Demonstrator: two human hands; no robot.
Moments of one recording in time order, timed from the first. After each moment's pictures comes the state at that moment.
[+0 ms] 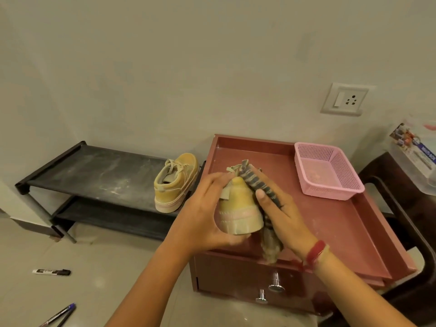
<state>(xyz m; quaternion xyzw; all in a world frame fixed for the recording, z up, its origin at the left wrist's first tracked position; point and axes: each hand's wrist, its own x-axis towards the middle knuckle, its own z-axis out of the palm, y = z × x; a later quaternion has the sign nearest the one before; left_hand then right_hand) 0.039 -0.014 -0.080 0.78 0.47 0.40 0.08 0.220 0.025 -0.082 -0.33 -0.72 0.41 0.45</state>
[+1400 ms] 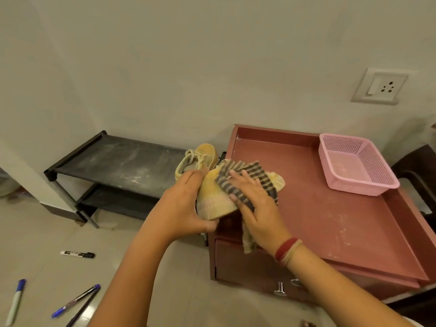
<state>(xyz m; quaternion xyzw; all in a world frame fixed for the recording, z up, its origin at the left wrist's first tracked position) -0.036 -0.022 -0.087 0.74 0.61 0.27 0.09 0.150 0.028 -0.123 -0.36 -0.82 0.25 0.37</state>
